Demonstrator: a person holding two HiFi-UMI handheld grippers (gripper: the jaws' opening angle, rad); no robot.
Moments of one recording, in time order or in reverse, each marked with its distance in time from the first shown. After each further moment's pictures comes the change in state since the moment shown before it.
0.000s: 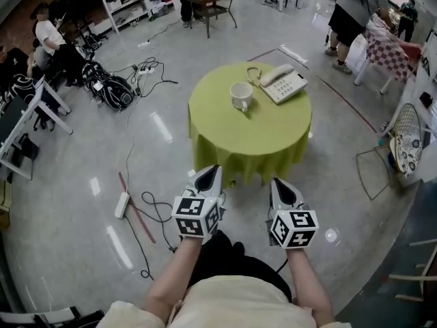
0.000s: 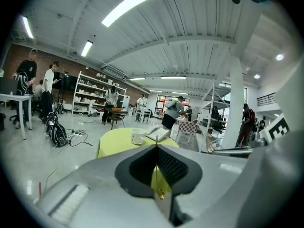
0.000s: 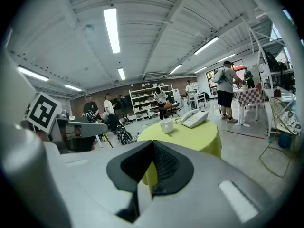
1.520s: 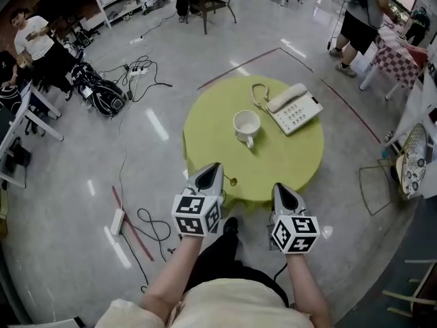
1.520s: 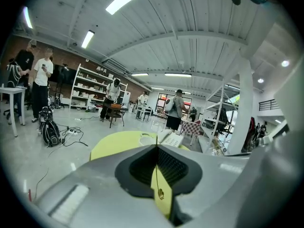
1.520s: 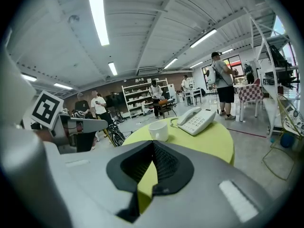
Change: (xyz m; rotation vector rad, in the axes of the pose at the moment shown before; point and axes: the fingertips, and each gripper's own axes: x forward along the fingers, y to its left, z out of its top) left arm 0.157 0.092 0.051 -0.045 0.029 -0.021; right arm 0.157 -0.050 0.043 0.037 0.050 -0.061
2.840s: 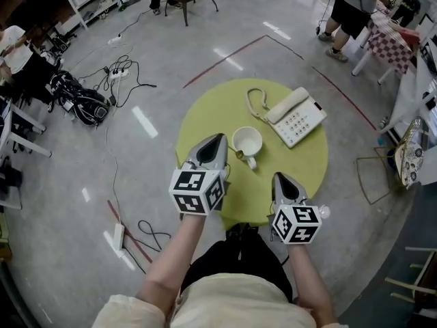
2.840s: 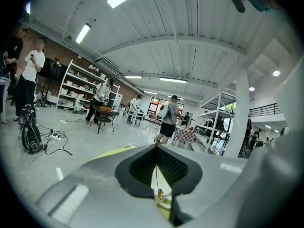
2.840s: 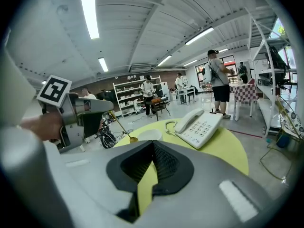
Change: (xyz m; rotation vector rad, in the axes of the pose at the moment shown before) left arm 0.128 0.046 0.095 -0.009 -0.054 -0.130; right arm 0.106 -0.019 0.043 0.026 0.029 -0.095
